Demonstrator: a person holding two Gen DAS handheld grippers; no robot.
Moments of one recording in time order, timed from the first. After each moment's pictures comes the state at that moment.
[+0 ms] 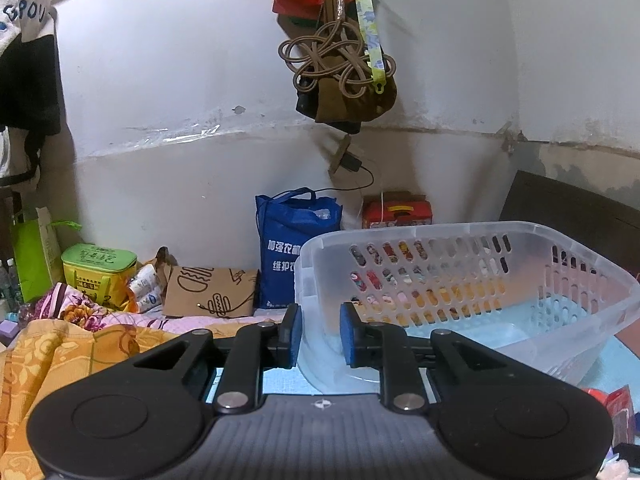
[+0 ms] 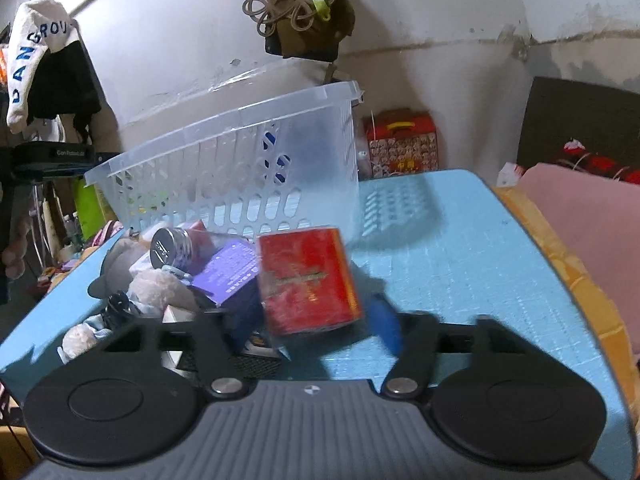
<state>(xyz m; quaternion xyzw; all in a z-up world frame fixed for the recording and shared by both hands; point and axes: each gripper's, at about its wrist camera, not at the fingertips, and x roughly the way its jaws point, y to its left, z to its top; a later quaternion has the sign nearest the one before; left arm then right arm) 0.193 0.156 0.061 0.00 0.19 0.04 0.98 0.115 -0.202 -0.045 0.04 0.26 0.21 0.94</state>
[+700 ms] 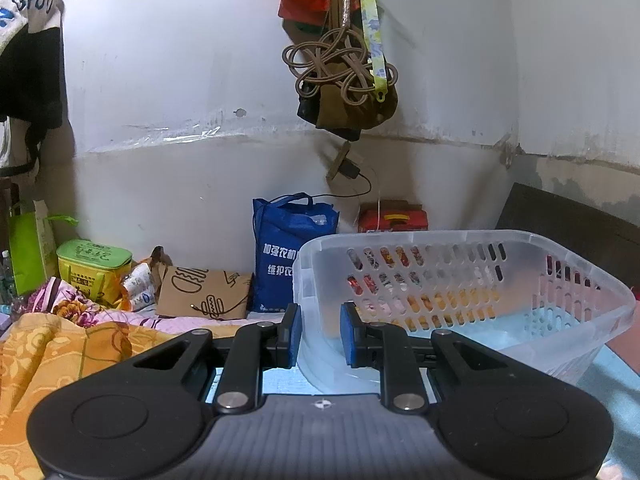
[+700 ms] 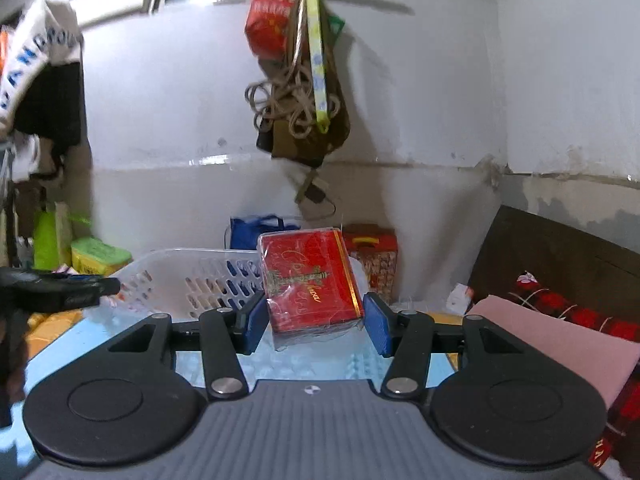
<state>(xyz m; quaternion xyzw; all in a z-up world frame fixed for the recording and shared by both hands) 0.189 0.163 0.057 -0.02 0.18 0.03 0.98 0.124 -0.131 0.073 -0.05 0.14 0.13 0.98</state>
